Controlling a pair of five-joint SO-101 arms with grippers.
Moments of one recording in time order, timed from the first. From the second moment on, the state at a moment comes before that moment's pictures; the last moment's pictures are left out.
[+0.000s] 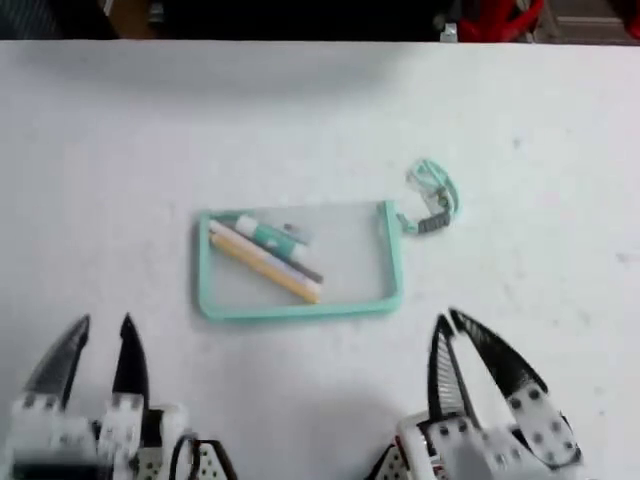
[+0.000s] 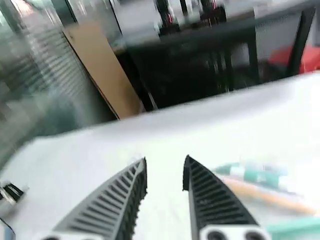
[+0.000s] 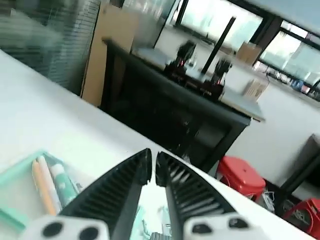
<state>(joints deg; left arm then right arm) -9.4 -104.7 31.6 95.5 -11.3 -20.2 -103.2 30.2 82.6 25.8</state>
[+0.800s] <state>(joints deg) -9.4 -103.7 97.1 58.0 -11.3 -15.4 -102.6 95.9 48.7 14.1</state>
